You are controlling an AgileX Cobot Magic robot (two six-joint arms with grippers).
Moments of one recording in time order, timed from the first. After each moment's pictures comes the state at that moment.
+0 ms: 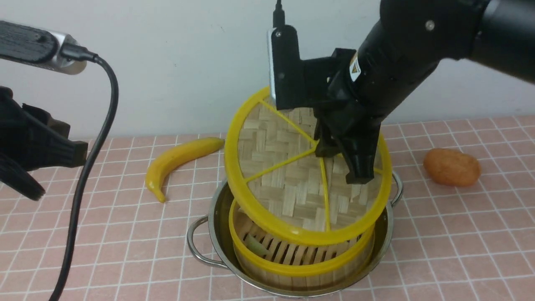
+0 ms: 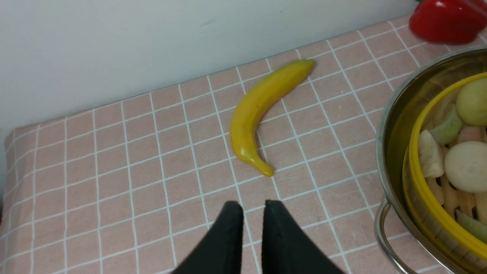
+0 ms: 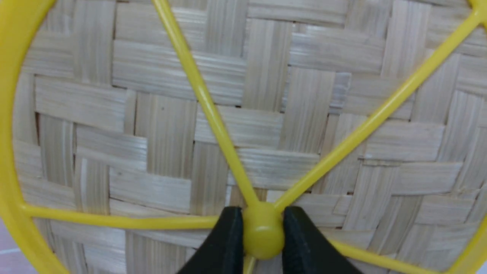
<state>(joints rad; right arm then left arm) 0.68 1.75 -1.67 0.00 1.22 -0.82 -0.16 1.02 -1.03 0.14 0.78 0.05</state>
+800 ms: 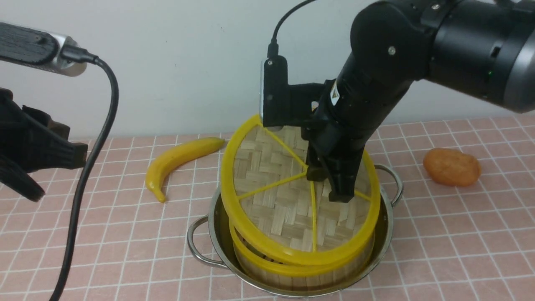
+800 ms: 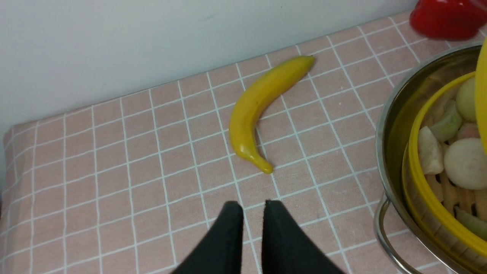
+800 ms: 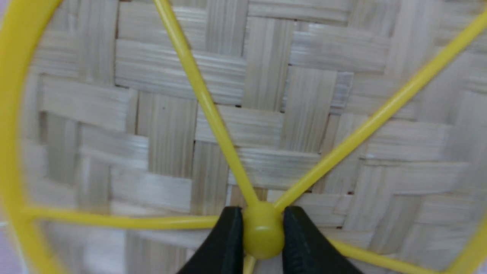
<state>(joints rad) 0.68 1.81 -1.67 0.05 1.22 -0.77 -0.16 1.02 -1.03 0.14 0.79 0.05</state>
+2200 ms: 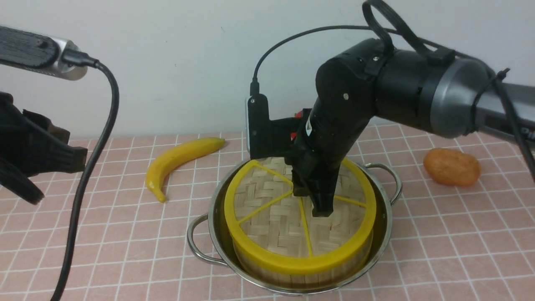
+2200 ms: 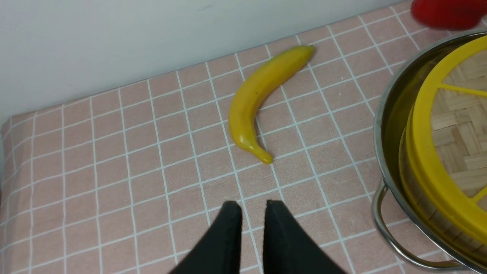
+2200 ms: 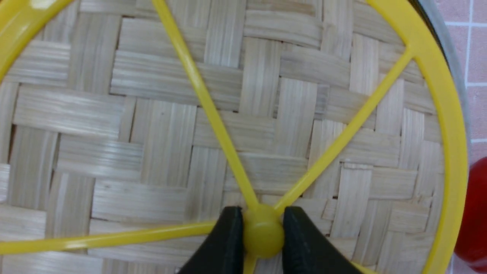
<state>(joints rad) 0.68 1.98 -1.67 0.01 1.05 -0.85 -0.16 1.02 -1.03 0.14 0.81 0.05</state>
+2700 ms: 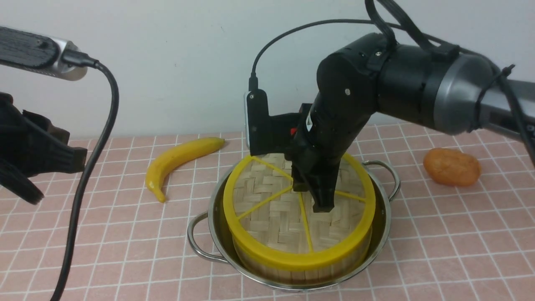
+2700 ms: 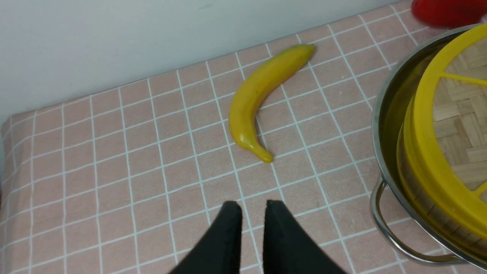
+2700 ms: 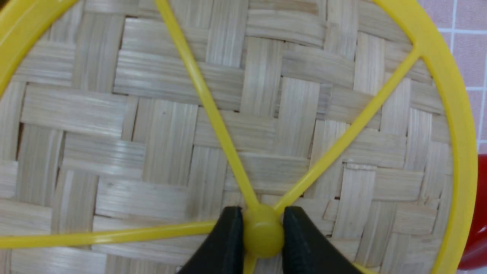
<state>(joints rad) 0.68 1.96 -1.69 0.00 1.07 -0.86 -0.16 1.02 -1.03 0.14 0.82 0.05</state>
